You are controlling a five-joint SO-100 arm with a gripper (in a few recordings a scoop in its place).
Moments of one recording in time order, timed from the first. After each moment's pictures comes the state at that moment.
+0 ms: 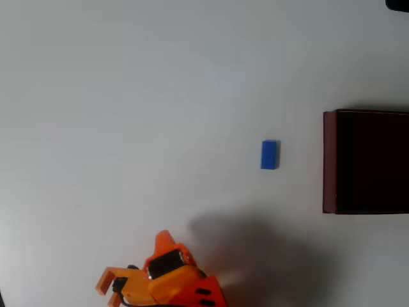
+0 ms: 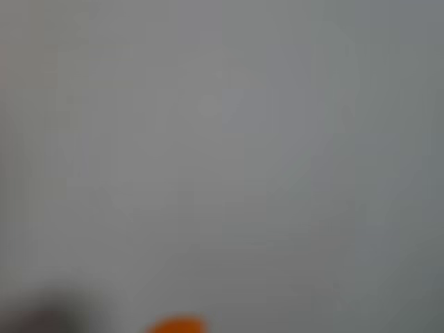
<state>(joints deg) -23.5 192.0 172.0 76.5 -6.3</state>
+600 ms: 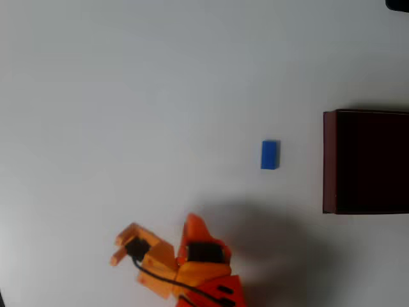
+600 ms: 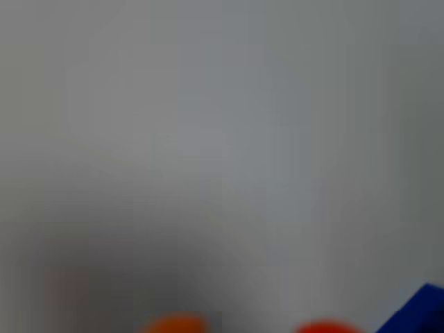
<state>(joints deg) -9.8 191.8 172.0 72.6 23.0</state>
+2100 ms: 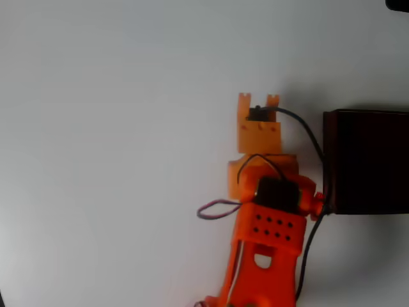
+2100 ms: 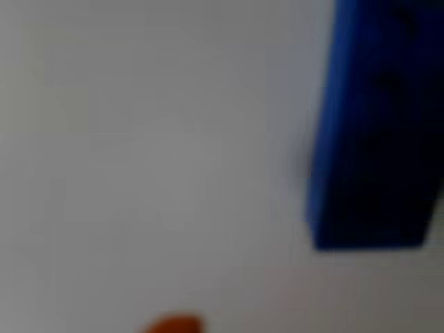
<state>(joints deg) 14.9 101.2 120.5 61.8 73.2</state>
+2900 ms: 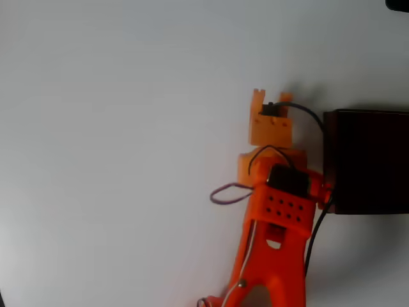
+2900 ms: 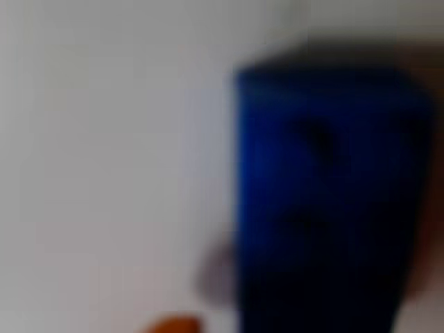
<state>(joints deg) 17.1 92.7 118.4 56.6 73.5</state>
